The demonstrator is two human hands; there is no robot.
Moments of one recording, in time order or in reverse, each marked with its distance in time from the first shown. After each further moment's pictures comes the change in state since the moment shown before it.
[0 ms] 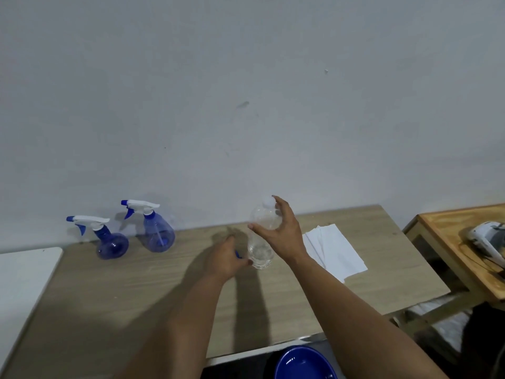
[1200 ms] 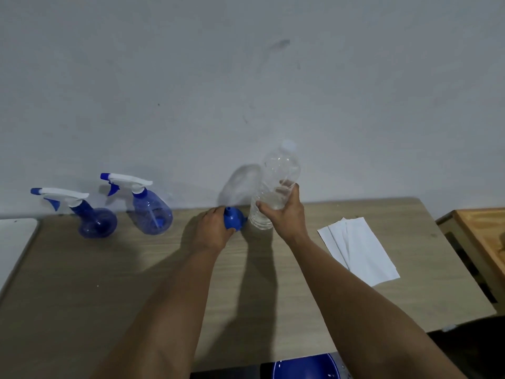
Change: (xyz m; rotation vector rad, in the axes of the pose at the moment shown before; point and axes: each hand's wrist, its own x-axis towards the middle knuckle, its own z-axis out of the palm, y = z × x) left_hand 0.097 -0.063 -0.004 0.188 0.160 -0.016; right_hand 0.089 0.077 0.069 -0.019 -0.002 0.079
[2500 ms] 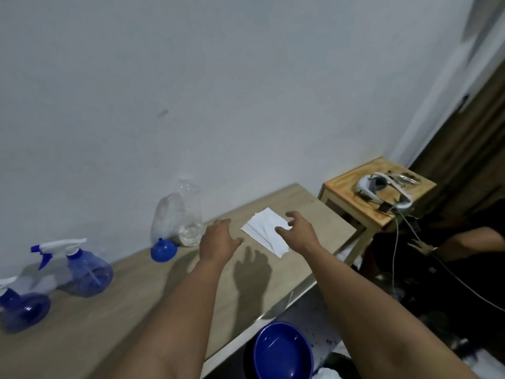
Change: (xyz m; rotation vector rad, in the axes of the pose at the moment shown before) left_hand -0.101 0.147 -0.015 -0.063 -0.123 0.428; right_hand -0.174 -0.041 -0.188 -0.376 0.296 0.408
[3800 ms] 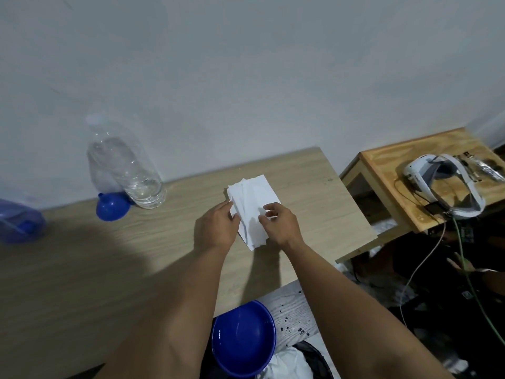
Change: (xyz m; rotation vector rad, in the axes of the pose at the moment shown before) left_hand 0.084 0.050 0.175 -0.024 0.164 -0.302; right_hand 0.175 0.123 0.059 0.041 -0.323 -0.034
